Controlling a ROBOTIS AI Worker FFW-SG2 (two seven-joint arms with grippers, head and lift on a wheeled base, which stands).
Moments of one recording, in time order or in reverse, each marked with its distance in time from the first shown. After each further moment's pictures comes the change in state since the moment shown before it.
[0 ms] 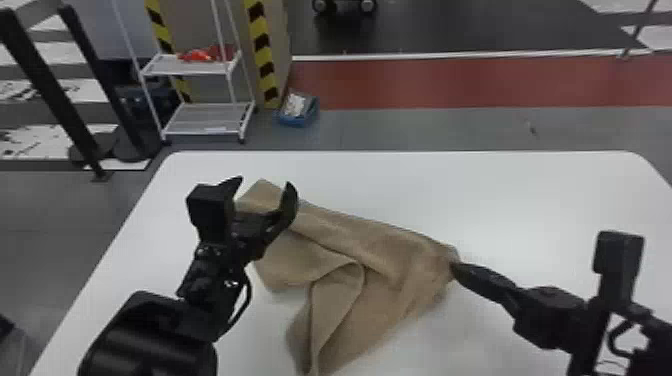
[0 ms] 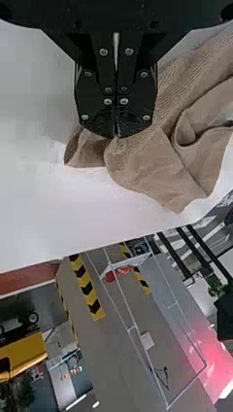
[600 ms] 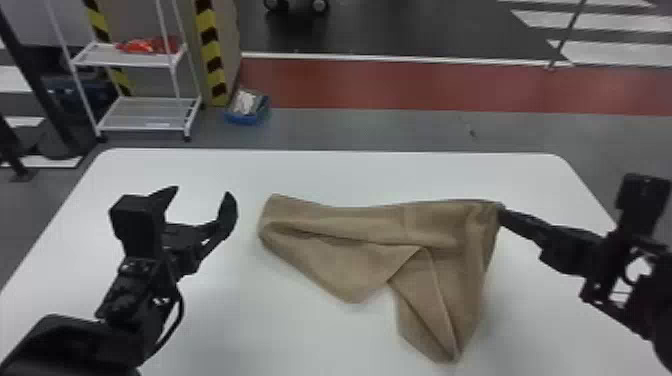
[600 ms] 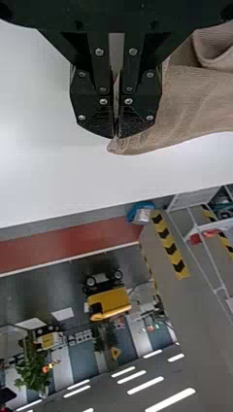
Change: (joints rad) left arm 0.042 0.005 0.021 -0.023 0.000 0.014 -0.012; right arm -0.220 -0.126 -0.206 0.164 -0.009 0.011 -0.172
